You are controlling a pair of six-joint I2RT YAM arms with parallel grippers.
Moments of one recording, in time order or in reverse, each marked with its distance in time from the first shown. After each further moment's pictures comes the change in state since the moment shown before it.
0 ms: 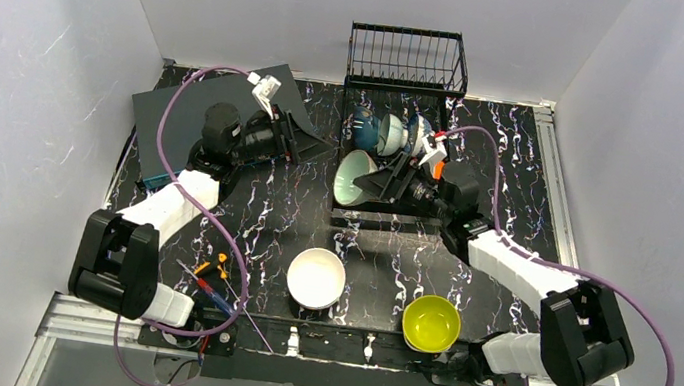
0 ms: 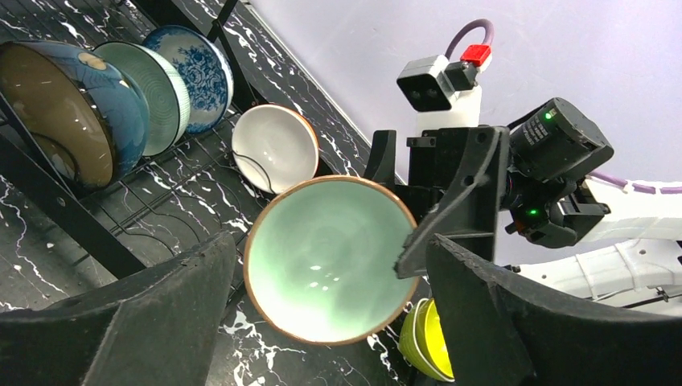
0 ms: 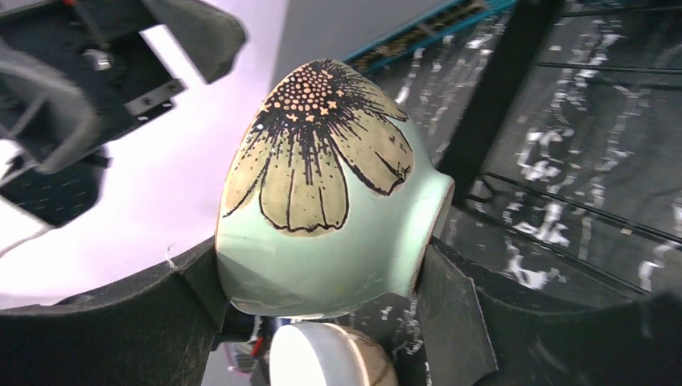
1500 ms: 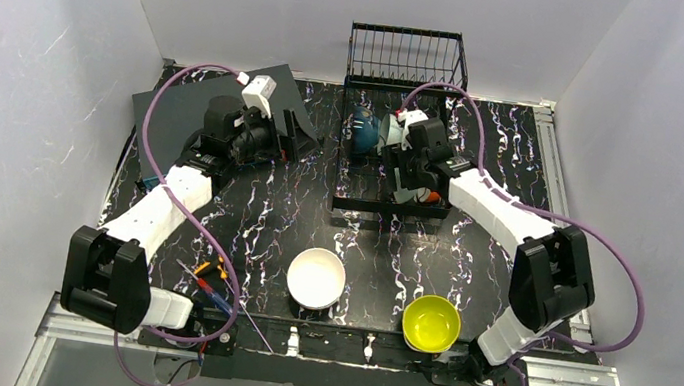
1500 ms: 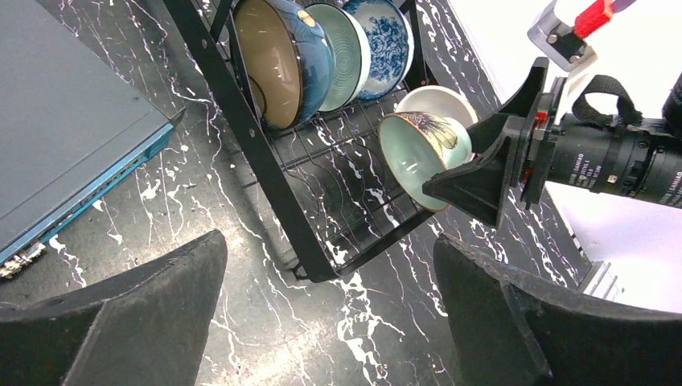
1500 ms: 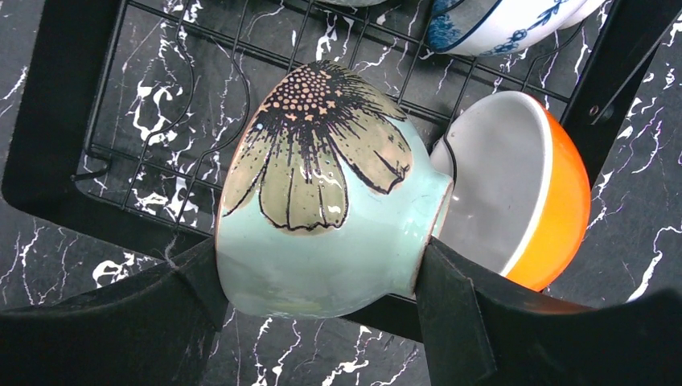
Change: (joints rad) left arm 0.000 -0.073 0.102 -0.519 -0.360 0.286; right arm -0.006 0.307 0.555 -0.924 0.546 -0.804
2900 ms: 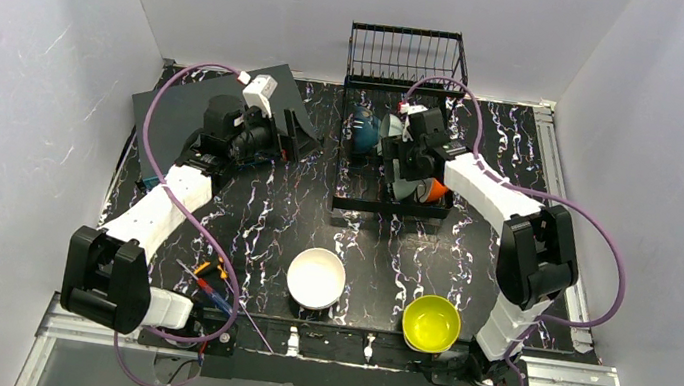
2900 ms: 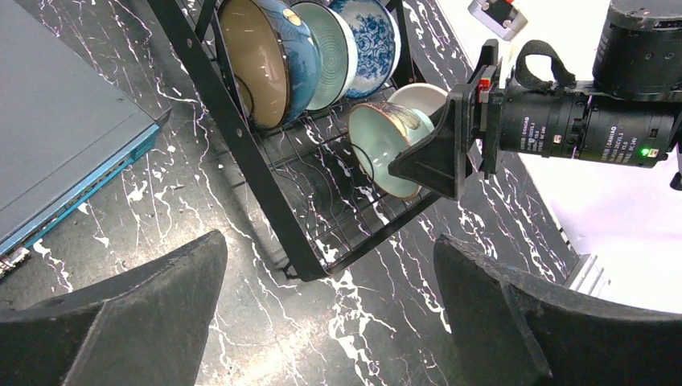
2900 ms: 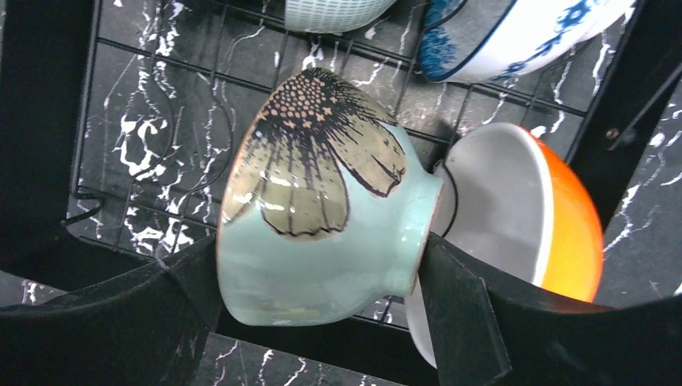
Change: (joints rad) left arm 0.000 0.000 0.006 -0.001 0.030 -0.010; right arm -0.048 0.142 0.125 -0.052 -0.053 0.052
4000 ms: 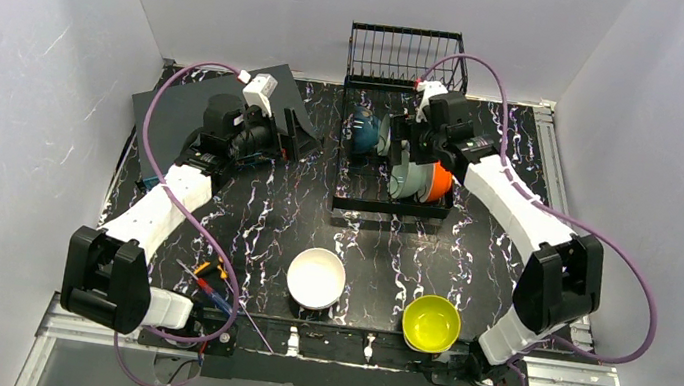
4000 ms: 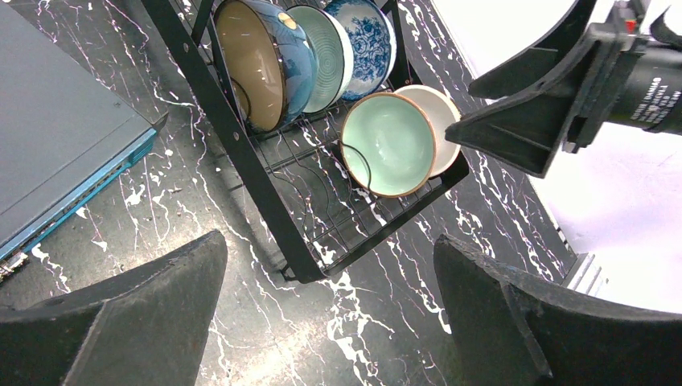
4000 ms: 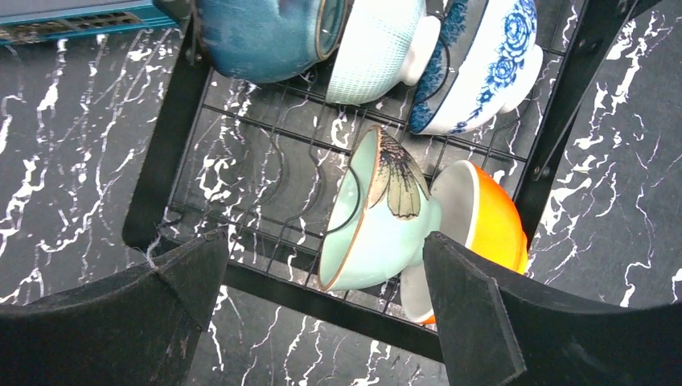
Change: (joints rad) left arm 0.000 0.000 0.007 0.000 0.007 0.000; right arm -0.017 -0.149 0.043 -0.002 -0.030 -0.007
